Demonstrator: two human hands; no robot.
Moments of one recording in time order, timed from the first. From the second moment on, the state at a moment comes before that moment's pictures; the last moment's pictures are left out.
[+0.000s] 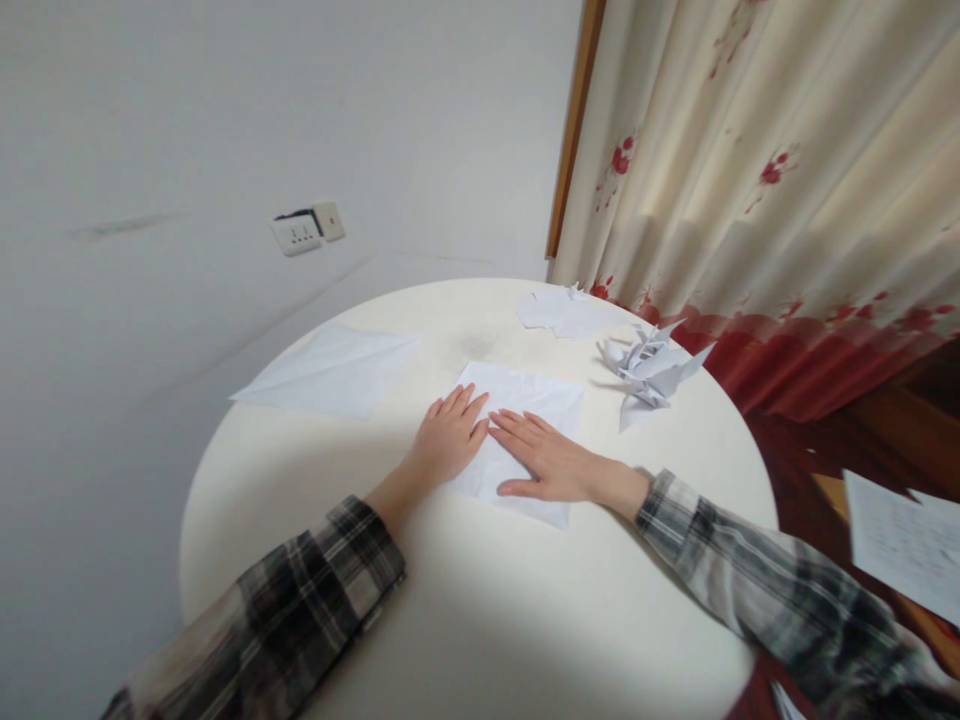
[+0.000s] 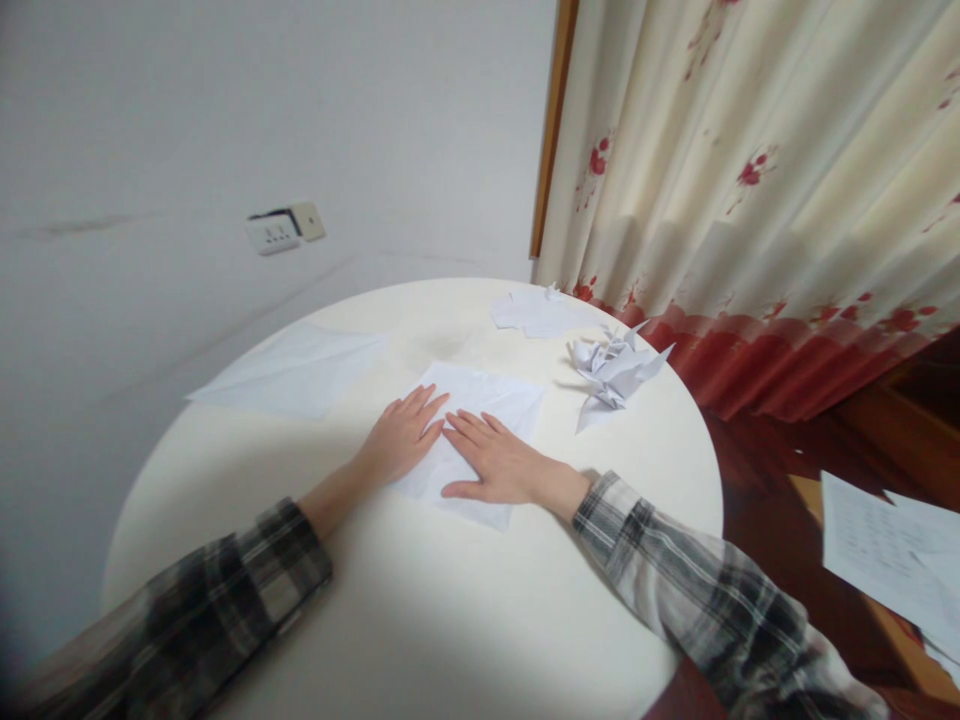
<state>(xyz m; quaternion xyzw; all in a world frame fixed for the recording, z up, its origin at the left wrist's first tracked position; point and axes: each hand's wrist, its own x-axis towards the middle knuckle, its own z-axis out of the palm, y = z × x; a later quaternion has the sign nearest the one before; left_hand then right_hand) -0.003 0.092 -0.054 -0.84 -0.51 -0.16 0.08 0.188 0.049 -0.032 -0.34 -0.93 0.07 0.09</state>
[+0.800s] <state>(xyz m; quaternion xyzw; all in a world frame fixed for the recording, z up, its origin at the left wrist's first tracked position) -0.015 0.114 -0.036 -0.58 -0.61 -0.45 -0.30 0.194 0.052 -0.033 -0.32 -0.93 0.10 0.11</state>
